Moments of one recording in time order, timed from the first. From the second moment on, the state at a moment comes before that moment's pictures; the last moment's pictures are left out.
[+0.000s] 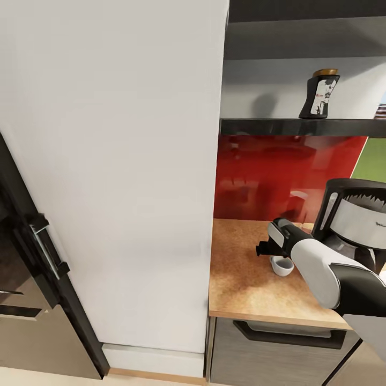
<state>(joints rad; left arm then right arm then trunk) 0.03 0.19 0.03 -0.03 0.37 -0.35 -0.07 -1.26 -0.08 -0.12 -0.14 -0.01 0.87 -0.22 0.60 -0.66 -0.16</state>
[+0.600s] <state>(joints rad) 0.03 0.19 0.03 -0.03 0.37 -0.35 -0.07 -1.26 -0.08 -0.12 -0.14 -0.01 0.87 -0.22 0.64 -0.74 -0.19</state>
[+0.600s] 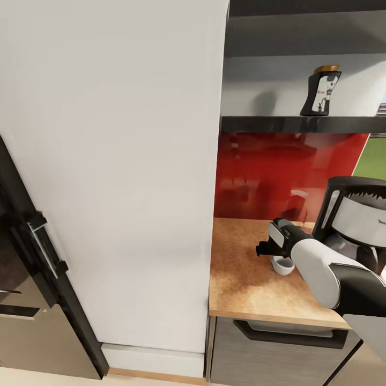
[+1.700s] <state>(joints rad) 0.03 0.19 0.03 -0.03 0.37 -0.35 -0.07 -1.26 -0.08 -0.12 -0.14 -0.01 0.87 -0.22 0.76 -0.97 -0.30</state>
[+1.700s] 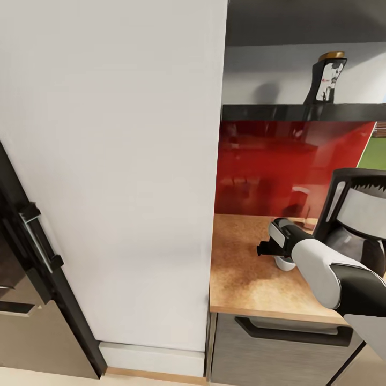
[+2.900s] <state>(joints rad) 0.03 0.19 0.04 -0.03 0.37 -0.35 -0.07 -1.26 -0.08 -0.09 -0.14 0.03 0.87 -0.23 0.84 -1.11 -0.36</state>
